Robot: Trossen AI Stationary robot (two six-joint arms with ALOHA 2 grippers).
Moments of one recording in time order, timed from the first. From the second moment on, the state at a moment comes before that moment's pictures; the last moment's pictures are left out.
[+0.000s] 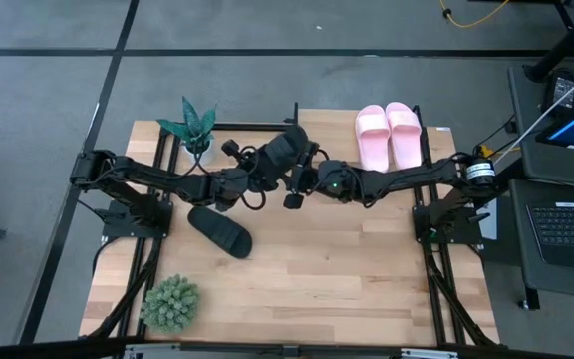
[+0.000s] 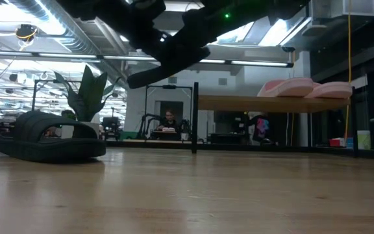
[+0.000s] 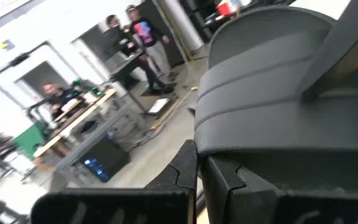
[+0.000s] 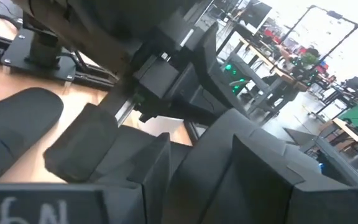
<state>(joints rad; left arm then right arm) 0.00 1.44 0.82 0.42 -1.08 0.38 -0.02 1.66 1.10 0.39 0.45 -0.45</state>
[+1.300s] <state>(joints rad) -0.03 1.42 0.82 0.47 -1.07 0.40 0.03 1.66 1.10 0.37 0.58 -0.51</state>
